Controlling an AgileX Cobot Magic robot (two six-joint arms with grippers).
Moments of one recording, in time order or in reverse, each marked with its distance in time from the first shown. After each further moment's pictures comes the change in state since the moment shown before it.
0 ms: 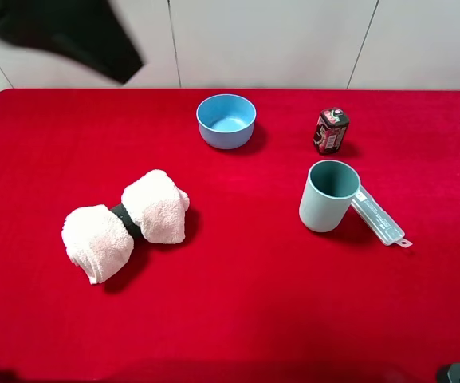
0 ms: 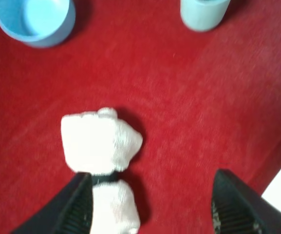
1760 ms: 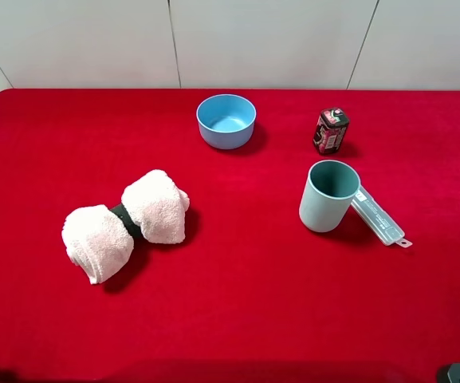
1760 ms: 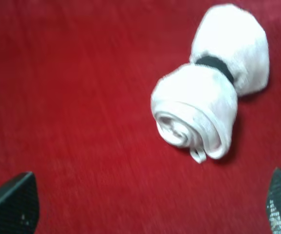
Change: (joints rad) left arm 0.726 -1.130 0.848 -0.135 -0.075 0.114; right arm 0.000 0.000 0.000 0.000 0.000 0.000
